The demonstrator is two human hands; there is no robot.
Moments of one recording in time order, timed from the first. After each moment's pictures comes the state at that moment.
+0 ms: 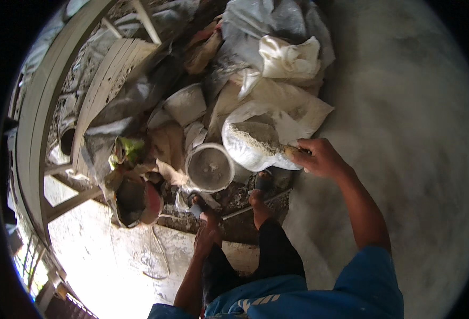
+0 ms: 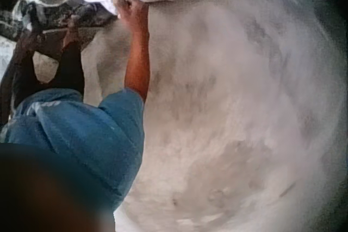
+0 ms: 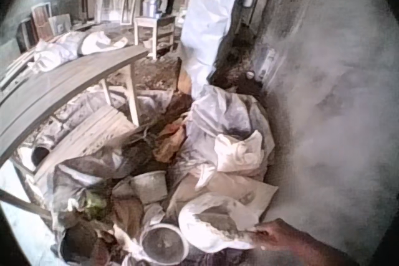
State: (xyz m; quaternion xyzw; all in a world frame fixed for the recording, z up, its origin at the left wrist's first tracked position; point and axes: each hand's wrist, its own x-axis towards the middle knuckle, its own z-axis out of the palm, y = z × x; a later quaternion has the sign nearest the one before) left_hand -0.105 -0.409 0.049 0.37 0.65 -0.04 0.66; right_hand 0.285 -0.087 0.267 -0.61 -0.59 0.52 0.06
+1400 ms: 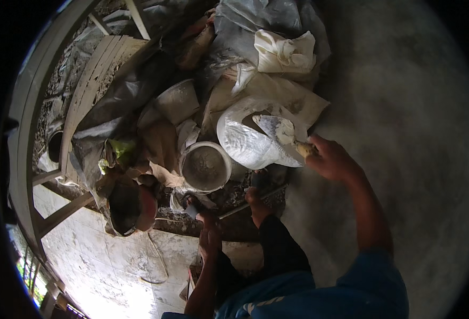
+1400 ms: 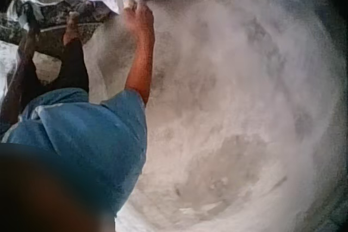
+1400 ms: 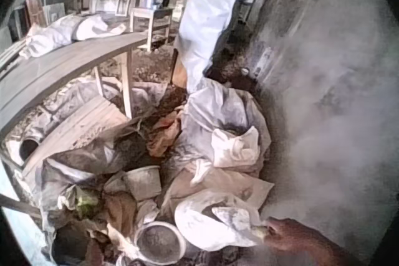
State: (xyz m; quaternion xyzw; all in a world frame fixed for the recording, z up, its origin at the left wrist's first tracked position) left_hand -0.070 -0.437 0.031 0.38 0.74 0.25 0.49; right_hand 0.270 -0.088 0.297 -0.70 -0.57 0.42 -0.13
